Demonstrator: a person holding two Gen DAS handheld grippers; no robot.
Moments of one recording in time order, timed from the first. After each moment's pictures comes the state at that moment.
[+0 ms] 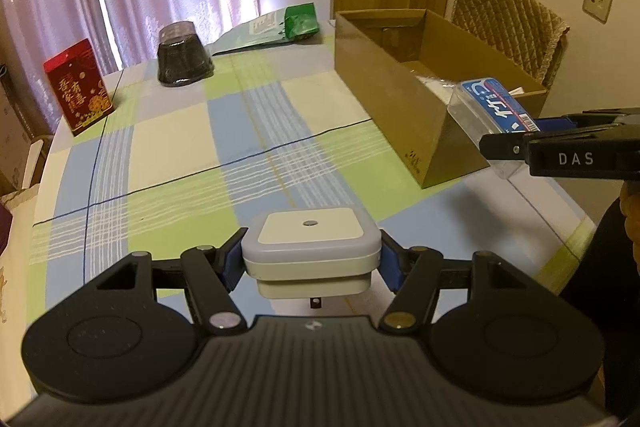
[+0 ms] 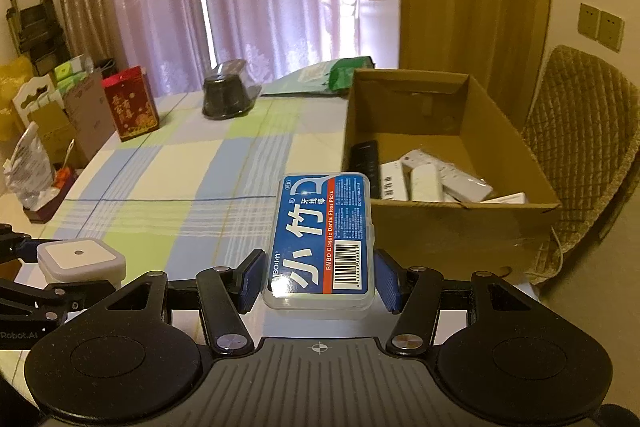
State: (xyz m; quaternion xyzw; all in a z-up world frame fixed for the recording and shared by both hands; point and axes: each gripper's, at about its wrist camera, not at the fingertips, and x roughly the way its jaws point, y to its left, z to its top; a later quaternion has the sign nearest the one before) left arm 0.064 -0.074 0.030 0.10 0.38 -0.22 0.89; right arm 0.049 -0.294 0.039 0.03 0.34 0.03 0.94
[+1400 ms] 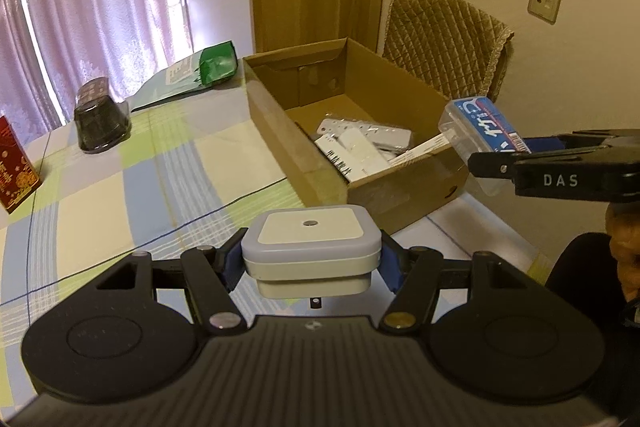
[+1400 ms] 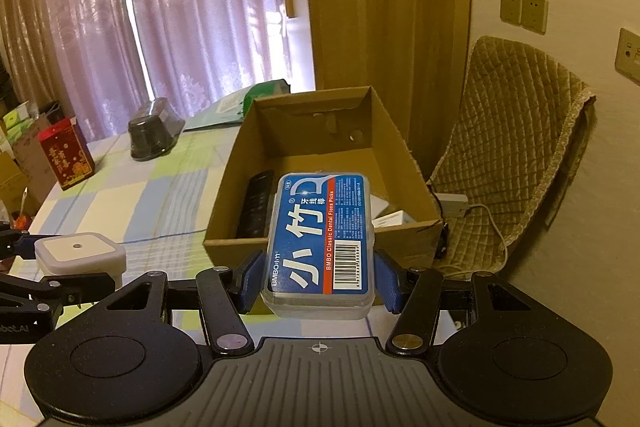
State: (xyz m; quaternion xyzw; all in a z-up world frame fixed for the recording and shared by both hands) left arm 0.096 -0.171 0.058 0.12 0.35 -0.31 0.88; right arm 0.046 -0.389 0.065 0.07 0.32 -0.05 0.94
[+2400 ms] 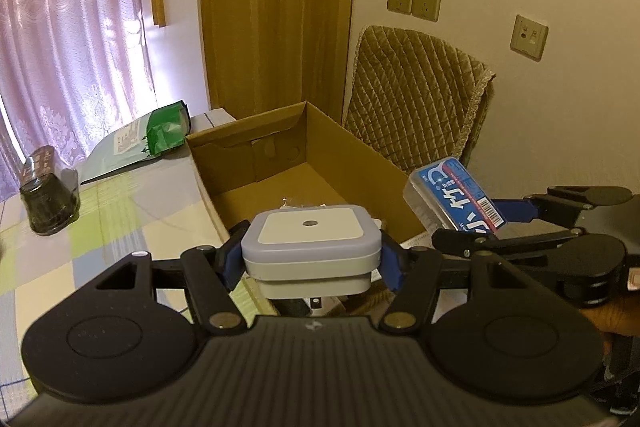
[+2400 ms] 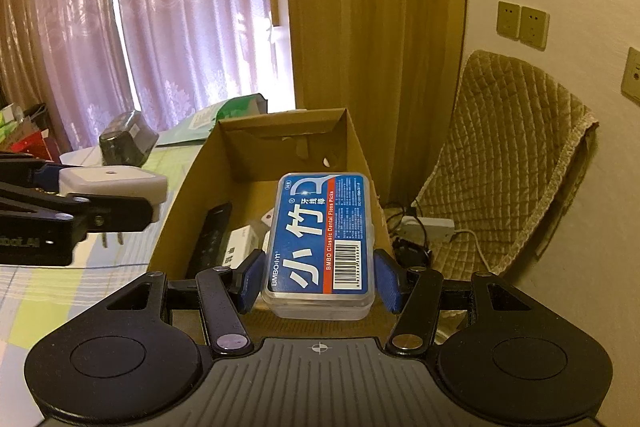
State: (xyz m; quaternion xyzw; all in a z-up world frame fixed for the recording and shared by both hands) left arm 0.167 -0.264 0.083 0.11 0.31 -0.35 0.88; right arm 0.099 -0.431 0.067 0.05 0.32 -0.06 0.95
